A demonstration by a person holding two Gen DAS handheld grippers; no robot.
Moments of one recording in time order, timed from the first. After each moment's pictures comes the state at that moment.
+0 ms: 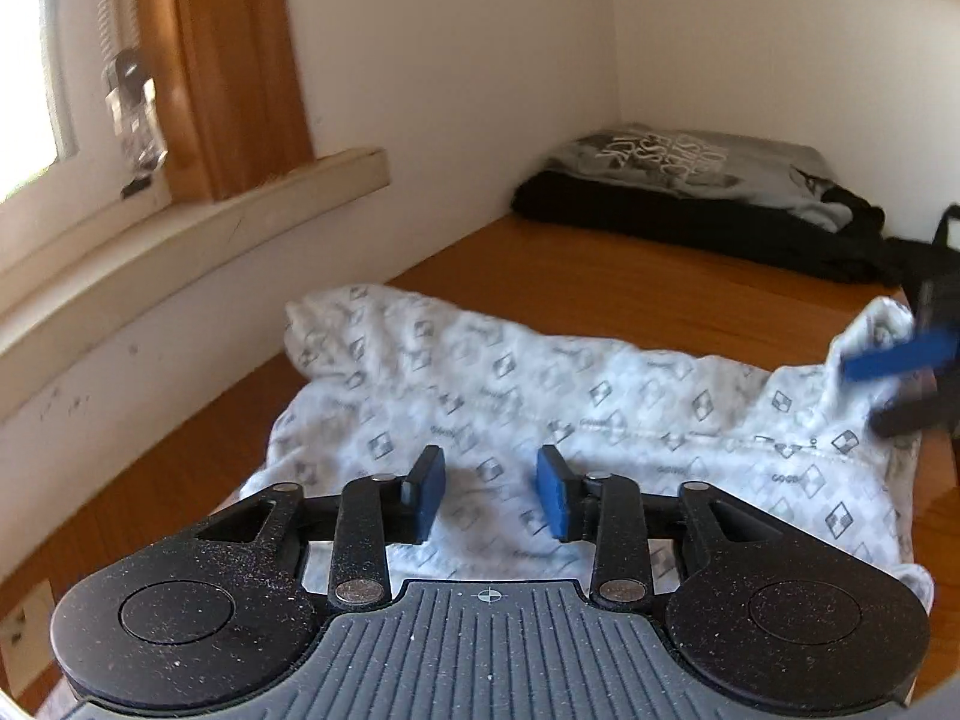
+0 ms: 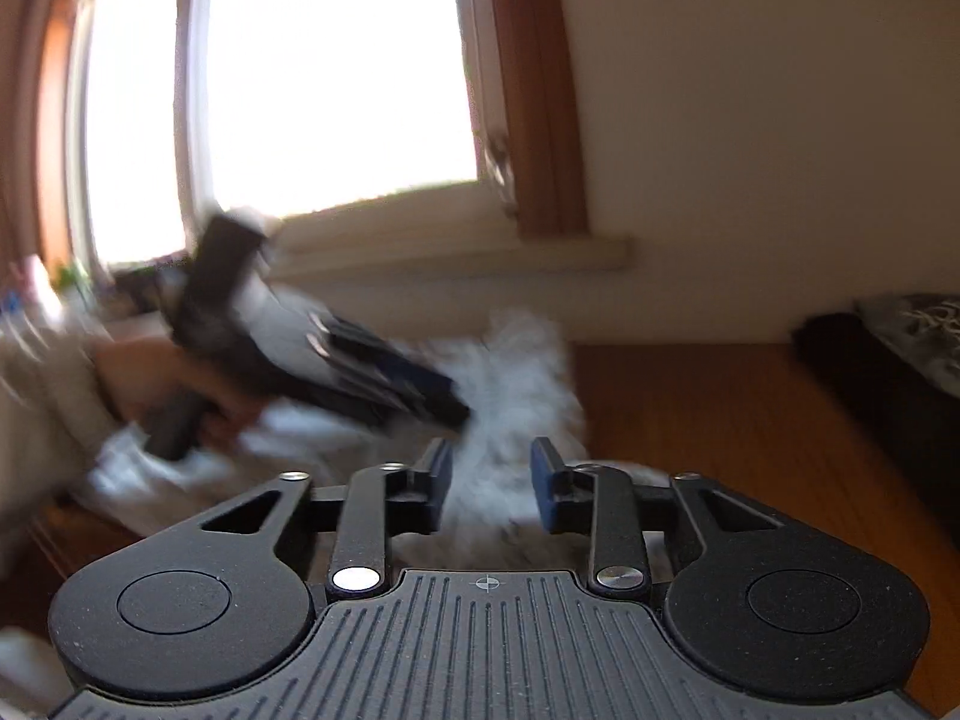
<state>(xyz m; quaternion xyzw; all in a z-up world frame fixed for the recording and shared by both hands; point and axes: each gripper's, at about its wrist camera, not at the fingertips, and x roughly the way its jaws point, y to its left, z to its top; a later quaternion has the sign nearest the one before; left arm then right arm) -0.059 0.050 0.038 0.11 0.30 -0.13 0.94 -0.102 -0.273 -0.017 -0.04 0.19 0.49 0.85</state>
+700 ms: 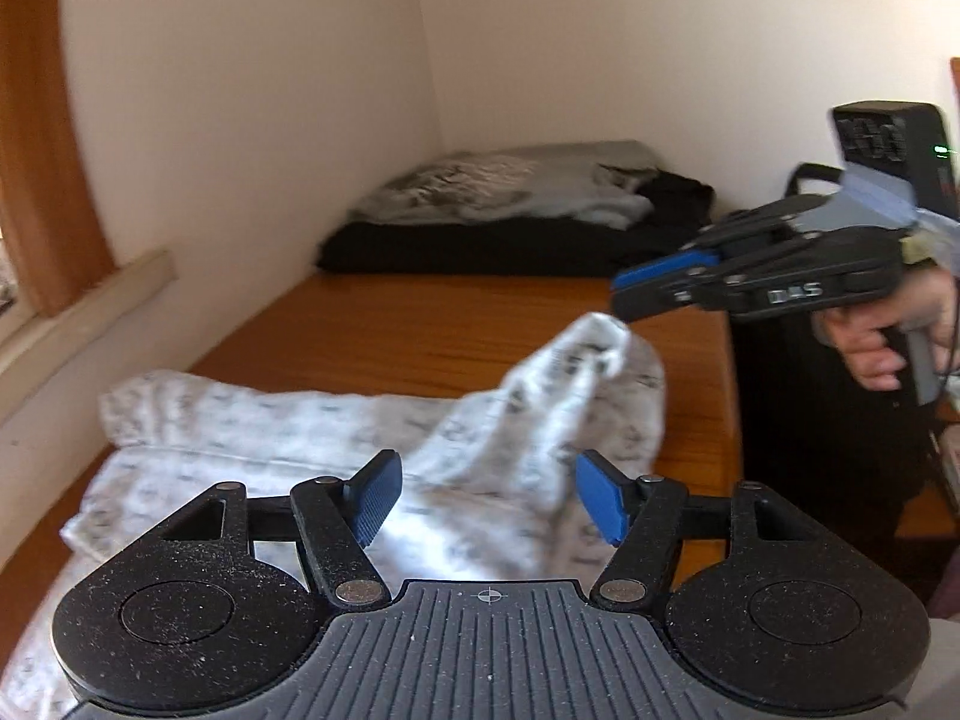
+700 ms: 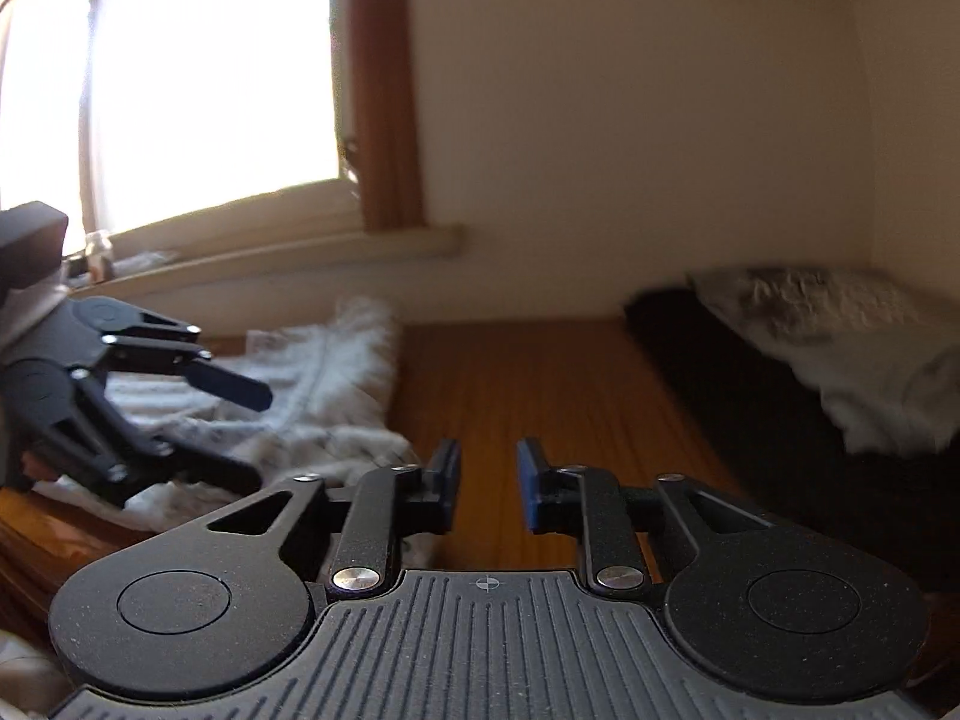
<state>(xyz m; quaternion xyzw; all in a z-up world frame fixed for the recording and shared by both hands) -0.121 -0.059 0.047 0.16 0.28 -0.25 0.91 -0.065 -0.354 -0.013 -0.01 0.19 0.39 0.90</state>
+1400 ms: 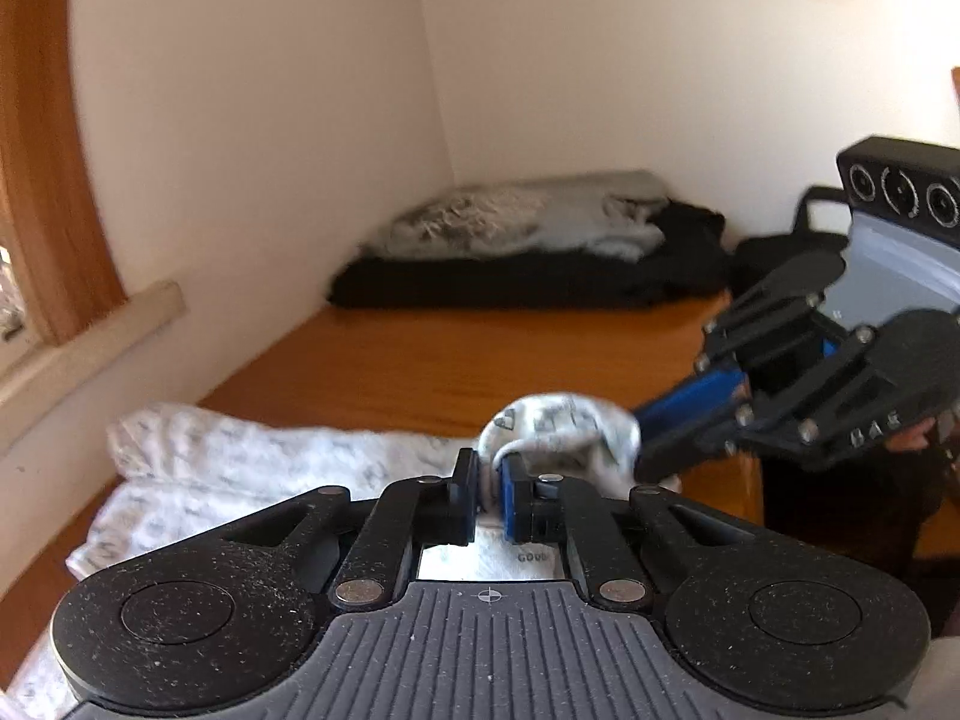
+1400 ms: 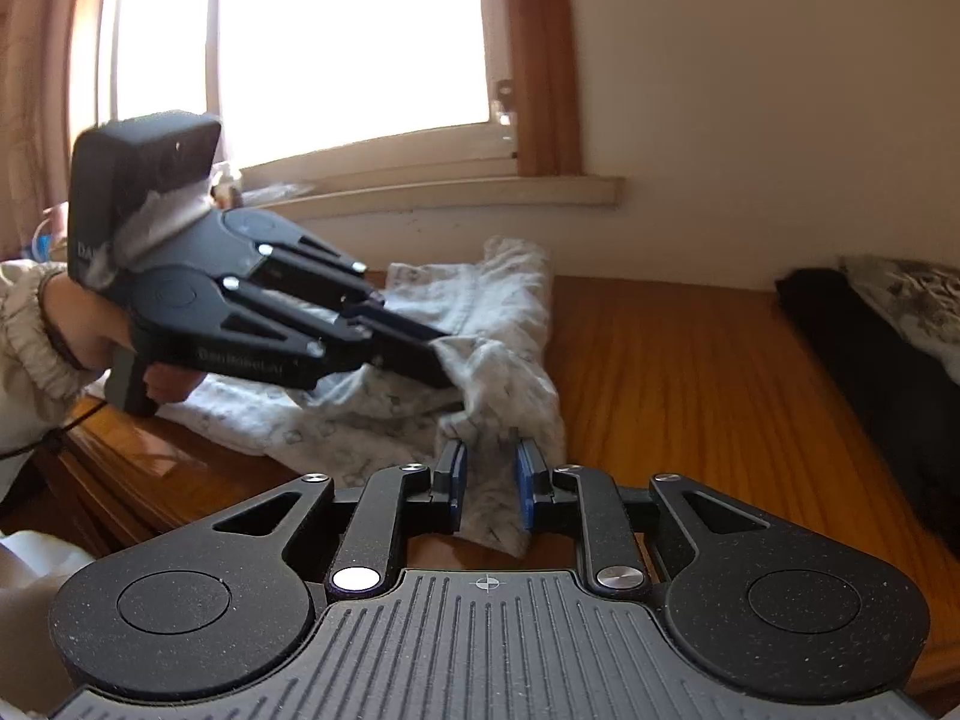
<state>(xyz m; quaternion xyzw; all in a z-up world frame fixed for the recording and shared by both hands) -0.119 -0.056 0.047 0.16 0.23 -0.23 0.93 -0.091 -0.324 -0.017 -0.07 0.19 0.52 0.83</state>
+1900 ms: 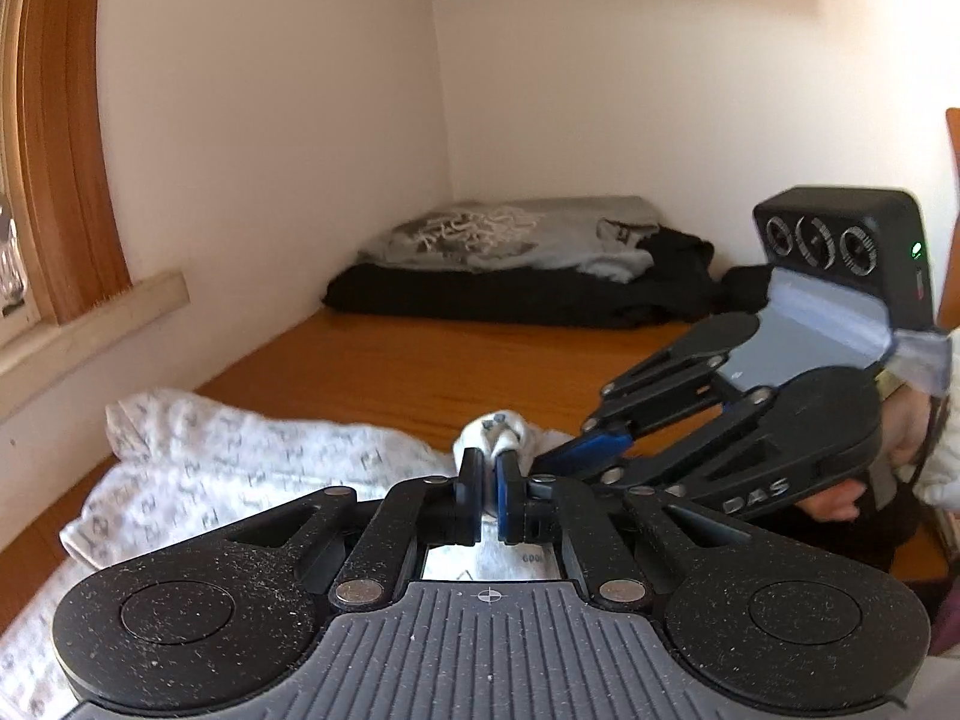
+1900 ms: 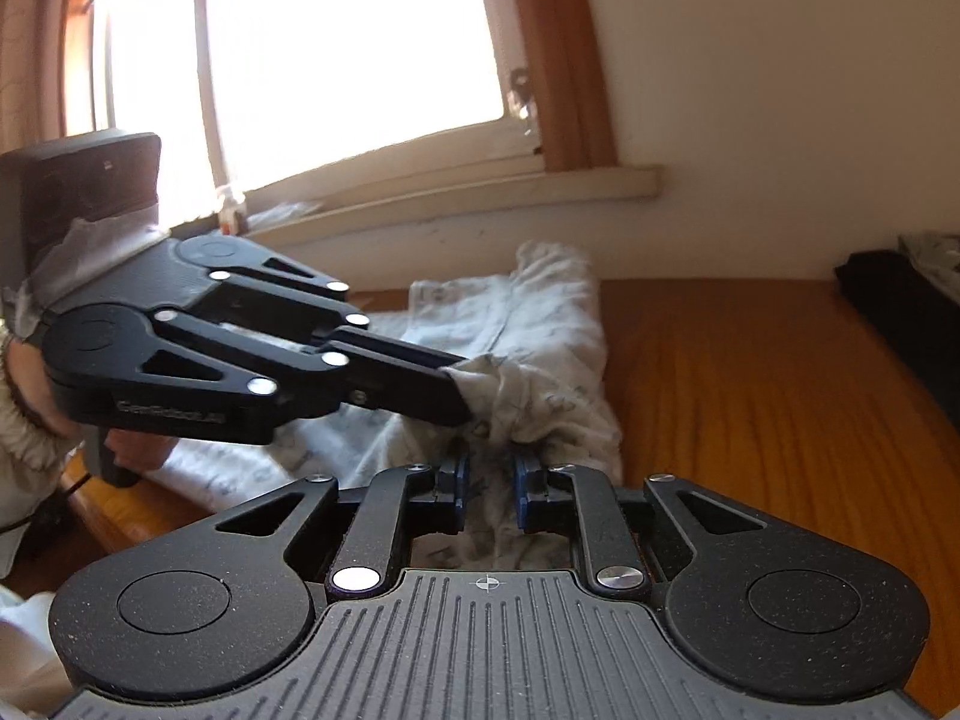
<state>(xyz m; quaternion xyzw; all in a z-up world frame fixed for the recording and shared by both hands) -0.126 -0.044 0.047 0.12 0.23 -0.26 0.93 -0.078 -0.285 -0.031 -0.03 0.22 0.53 0.82</state>
